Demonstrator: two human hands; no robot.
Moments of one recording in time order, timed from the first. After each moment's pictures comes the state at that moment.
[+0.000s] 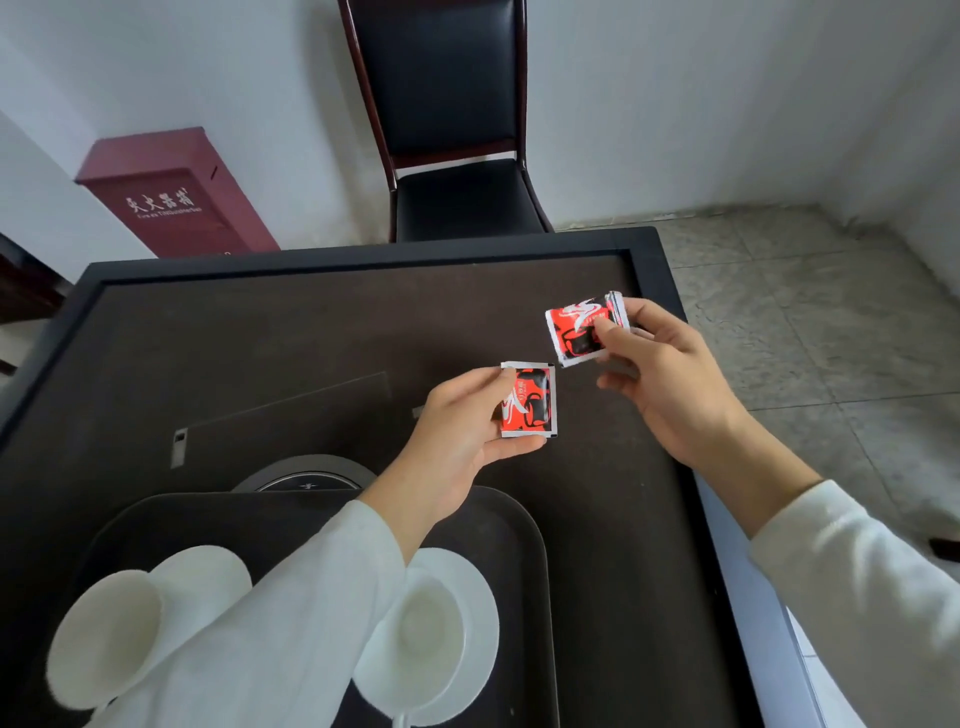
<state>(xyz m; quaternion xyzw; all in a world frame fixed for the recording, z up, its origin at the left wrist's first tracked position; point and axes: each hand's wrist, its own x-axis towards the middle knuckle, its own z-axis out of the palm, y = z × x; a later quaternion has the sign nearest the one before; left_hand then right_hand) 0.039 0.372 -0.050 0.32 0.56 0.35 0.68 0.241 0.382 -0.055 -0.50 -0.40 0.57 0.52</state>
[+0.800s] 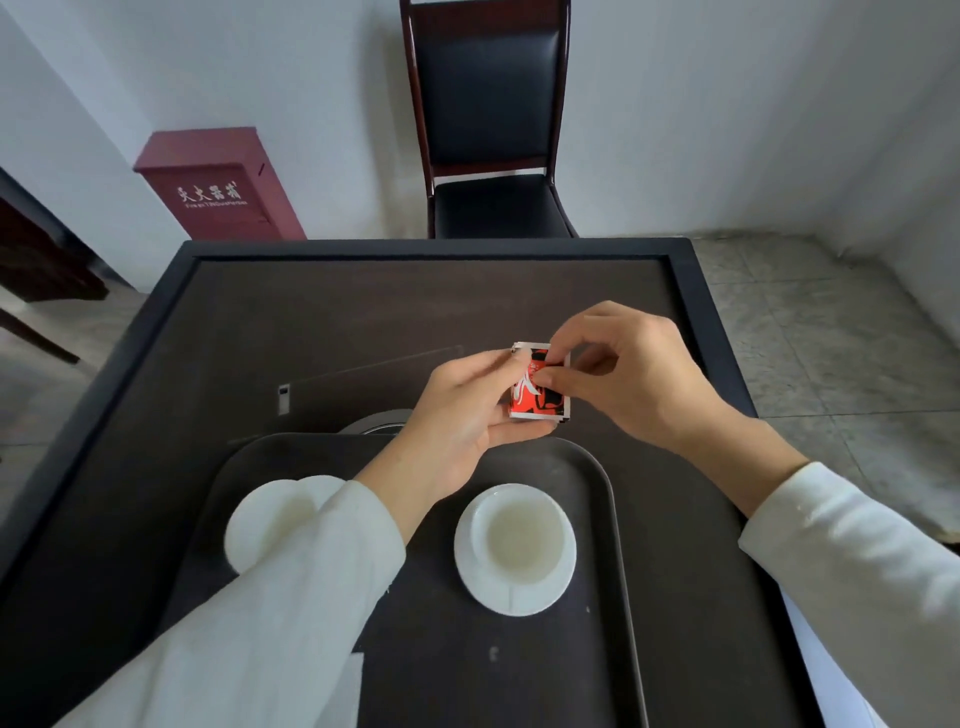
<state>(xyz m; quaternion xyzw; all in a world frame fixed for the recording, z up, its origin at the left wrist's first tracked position) -0.051 0.313 0.007 0.34 0.49 0.37 0.71 0.140 0.323 0.014 -0.52 -0.76 0.22 0.33</state>
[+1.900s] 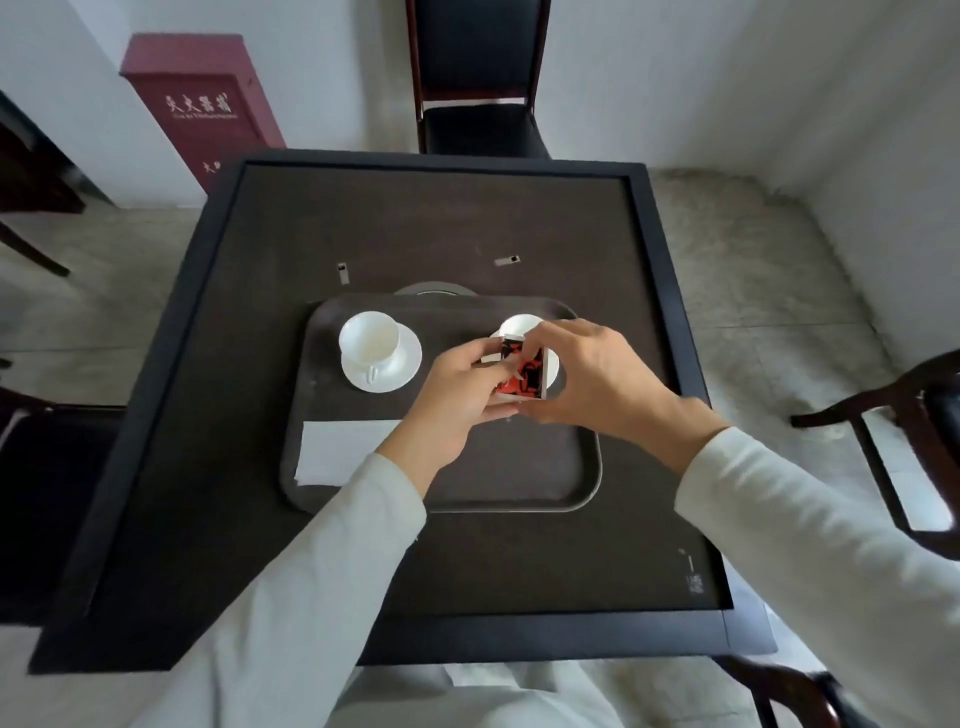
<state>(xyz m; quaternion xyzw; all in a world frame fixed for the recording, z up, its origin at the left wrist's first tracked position) -0.132 0.097 0.081 0.35 0.53 0.32 0.70 0.045 0.091 0.101 -0.53 -0.82 0.16 0.16</state>
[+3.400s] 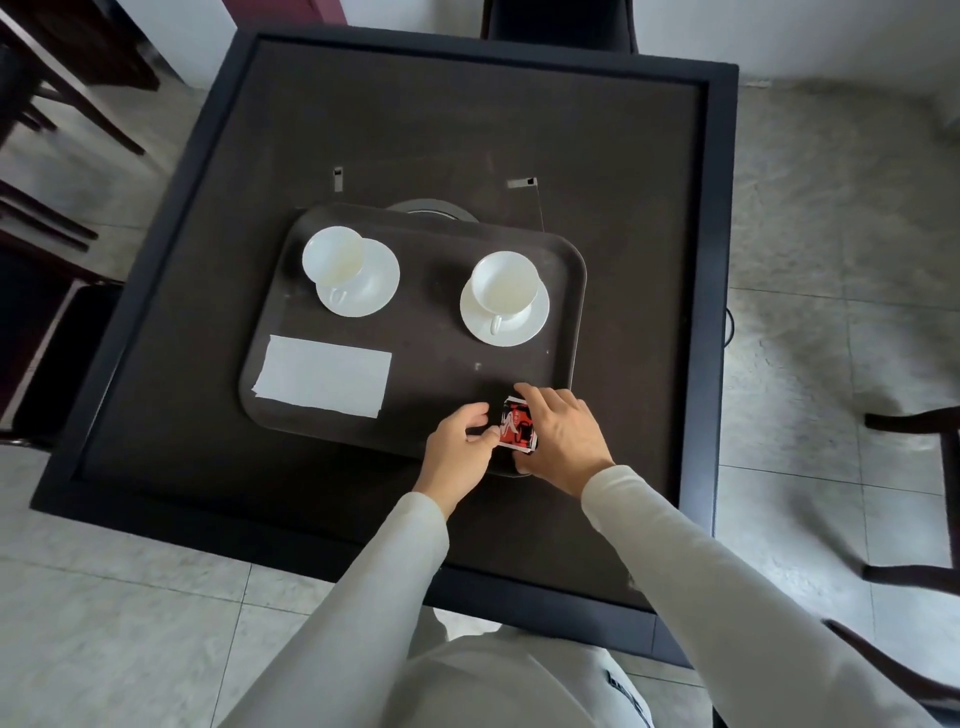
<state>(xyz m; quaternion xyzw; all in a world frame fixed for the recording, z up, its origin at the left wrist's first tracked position) -0.034 0.013 -0.051 0.38 0.74 0.19 0.52 0.124 0.048 -0.077 -0.55 -0.79 0.27 -0.03</state>
